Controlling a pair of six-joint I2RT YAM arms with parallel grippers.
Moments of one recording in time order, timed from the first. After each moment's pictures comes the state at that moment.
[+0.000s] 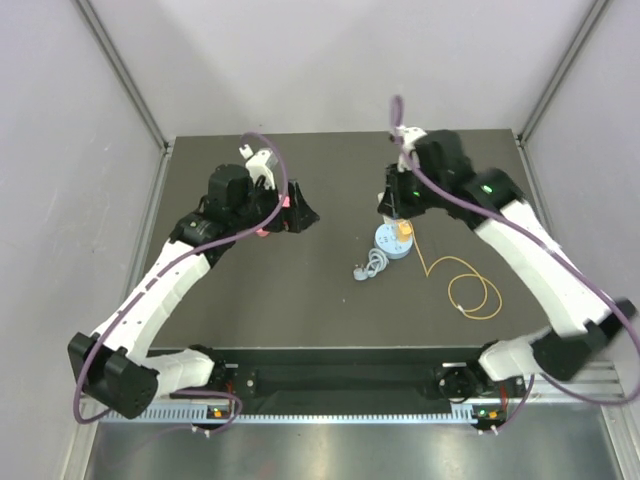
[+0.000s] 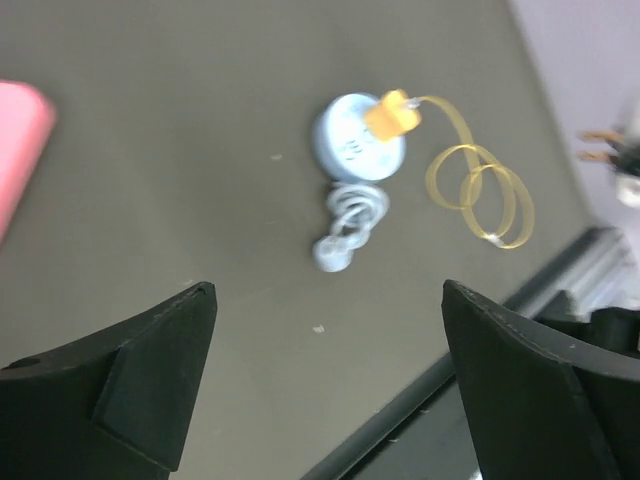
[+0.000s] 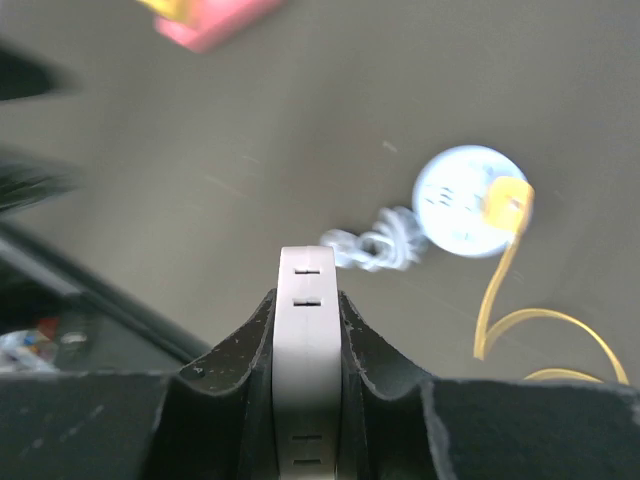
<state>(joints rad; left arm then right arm) -0.44 1.20 1.15 -0.42 0.36 -0.44 0.61 1.31 1.59 -0.90 -0.10 0.28</state>
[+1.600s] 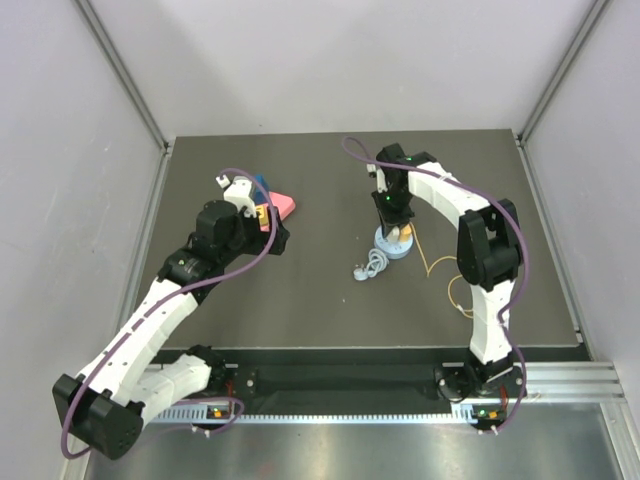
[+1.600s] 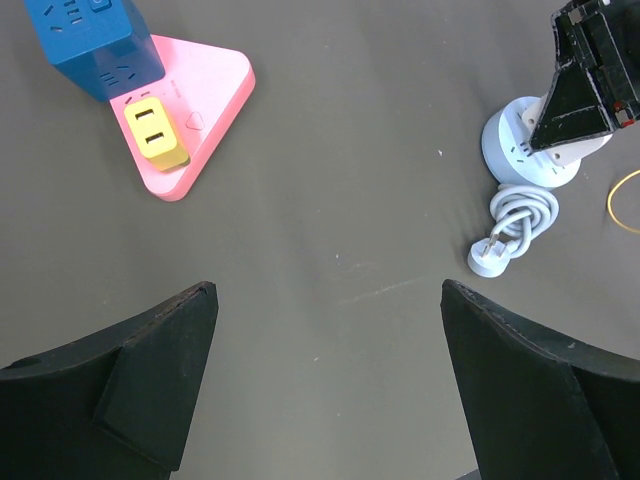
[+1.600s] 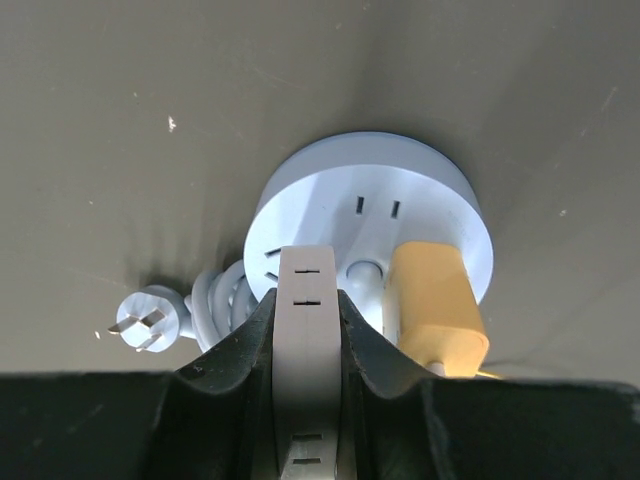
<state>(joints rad) -0.44 0.96 0.89 -0.41 -0.02 -0.29 0.42 2.07 1.72 -1.01 -0.09 0.10</state>
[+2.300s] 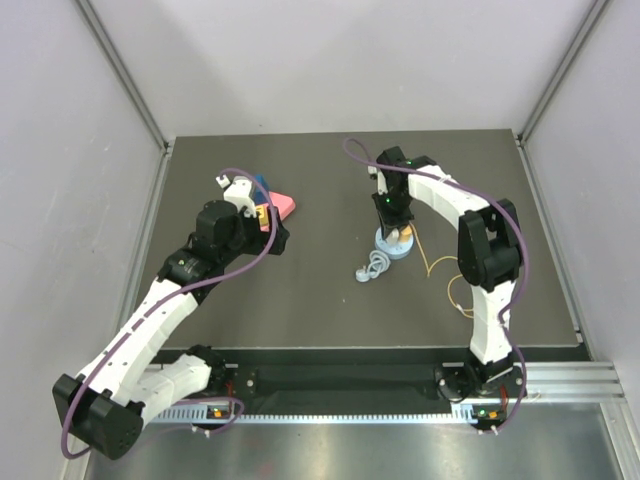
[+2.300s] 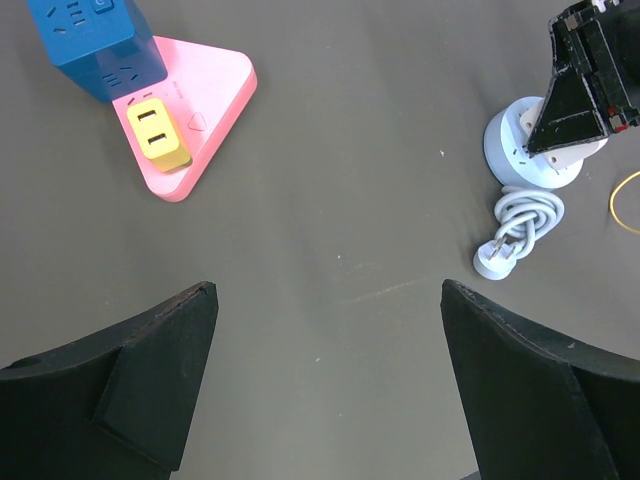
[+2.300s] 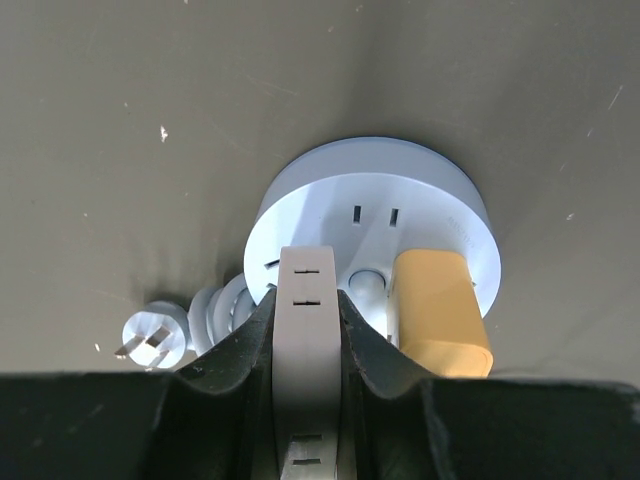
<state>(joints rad) -0.44 0.96 0.89 -0.41 -0.02 -0.29 0.42 2.06 1.68 -0.96 -0.09 0.13</state>
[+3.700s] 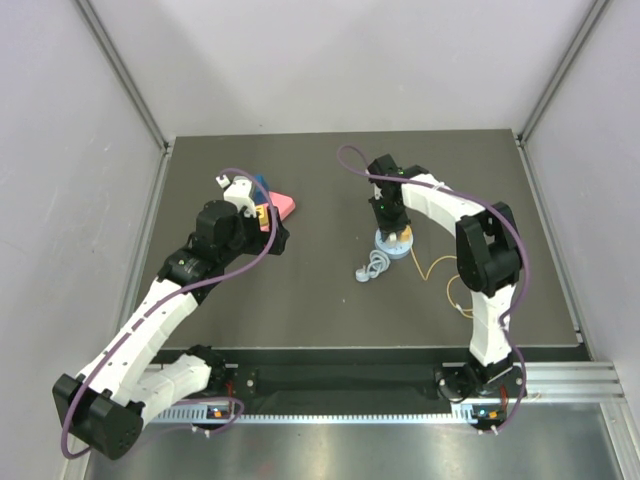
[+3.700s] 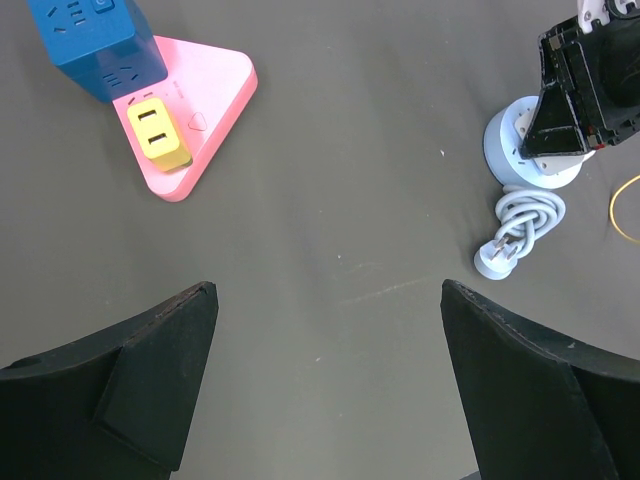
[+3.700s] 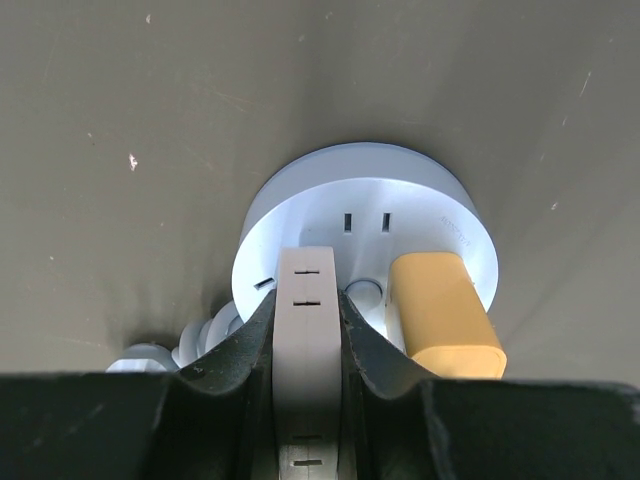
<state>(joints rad) -0.44 0.96 0.89 -0.41 -0.02 -0.29 0.48 2.03 1.58 -0.85 0.06 0.21</state>
